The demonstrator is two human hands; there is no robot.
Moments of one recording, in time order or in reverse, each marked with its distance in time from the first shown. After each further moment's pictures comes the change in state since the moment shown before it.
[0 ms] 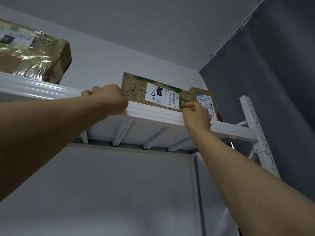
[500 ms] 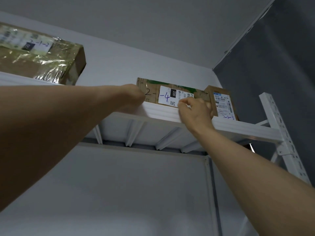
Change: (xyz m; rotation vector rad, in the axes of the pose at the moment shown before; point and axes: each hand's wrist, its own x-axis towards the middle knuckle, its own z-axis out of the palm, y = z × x) left_hand -0.011 0.034 -0.016 0.047 -0.142 0.070; right_hand -0.011 -0.017 0.020 -0.070 -0.091 -0.320
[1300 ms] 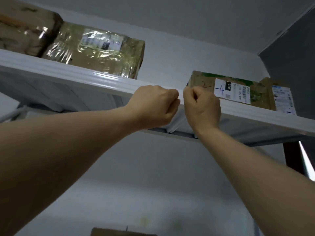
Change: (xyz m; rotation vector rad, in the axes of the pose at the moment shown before) left_hand -0.061 -0.138 -0.025 0.246 0.476 0.739; right_hand -0.079 -0.150 0.062 0.225 0.143 -0.161
